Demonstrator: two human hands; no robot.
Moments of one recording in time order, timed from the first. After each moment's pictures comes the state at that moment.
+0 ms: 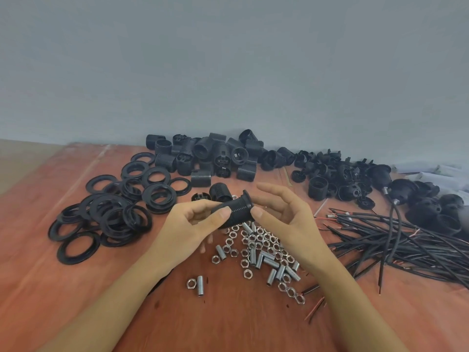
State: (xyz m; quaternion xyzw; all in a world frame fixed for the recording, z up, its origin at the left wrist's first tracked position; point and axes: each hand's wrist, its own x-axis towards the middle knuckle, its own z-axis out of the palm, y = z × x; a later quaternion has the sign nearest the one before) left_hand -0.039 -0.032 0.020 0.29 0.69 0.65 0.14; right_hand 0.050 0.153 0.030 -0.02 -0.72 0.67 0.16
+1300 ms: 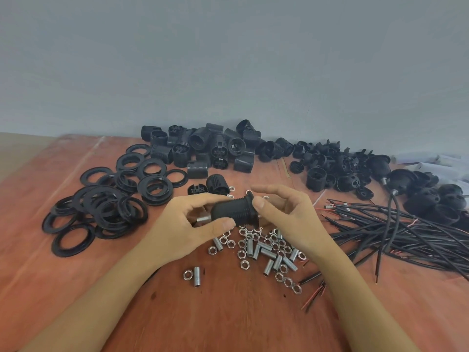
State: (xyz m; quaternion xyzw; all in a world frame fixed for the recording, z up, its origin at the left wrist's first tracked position) left_hand -0.041 -0.037 0.021 0.42 0.70 0.58 0.09; right_hand 0.054 0.157 0.035 -0.06 -0.76 0.63 0.14
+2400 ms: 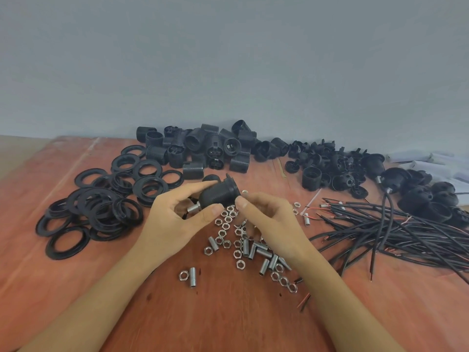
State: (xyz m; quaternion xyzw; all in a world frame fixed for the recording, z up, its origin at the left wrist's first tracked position) left_hand -0.042 -0.034 0.018 0.37 0.68 0.63 -0.01; right_hand 0.051 0.136 0.032 -0.06 -0.75 0.65 0.13
